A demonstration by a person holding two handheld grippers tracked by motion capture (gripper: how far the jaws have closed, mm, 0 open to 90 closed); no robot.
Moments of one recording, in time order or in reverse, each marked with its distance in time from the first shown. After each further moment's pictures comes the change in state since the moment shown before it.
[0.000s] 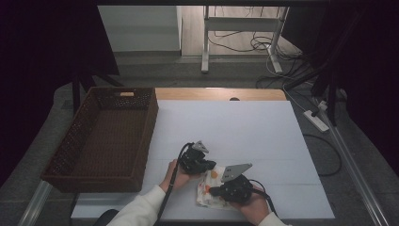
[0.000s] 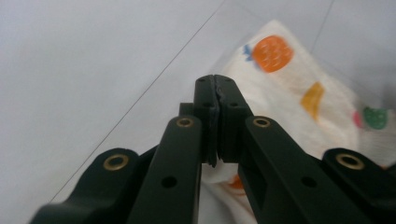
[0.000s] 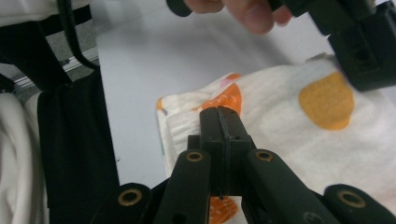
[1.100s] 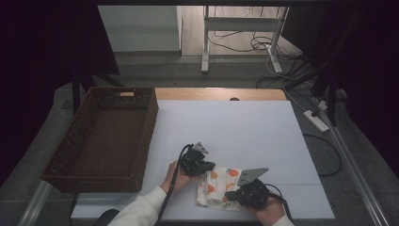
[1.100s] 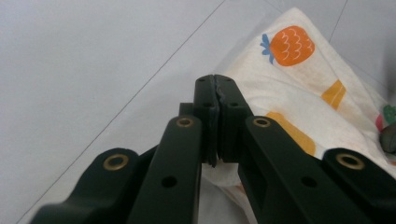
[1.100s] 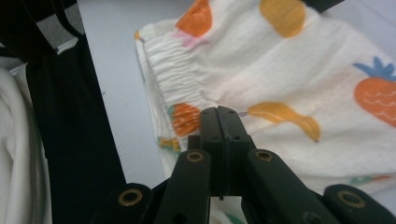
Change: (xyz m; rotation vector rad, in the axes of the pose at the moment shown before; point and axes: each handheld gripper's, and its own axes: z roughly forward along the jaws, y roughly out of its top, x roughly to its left) left arm 0.004 -0.006 0.009 0.015 0.005 -0.030; right arm -0.010 -0.035 -0.028 0.046 -0.044 0.056
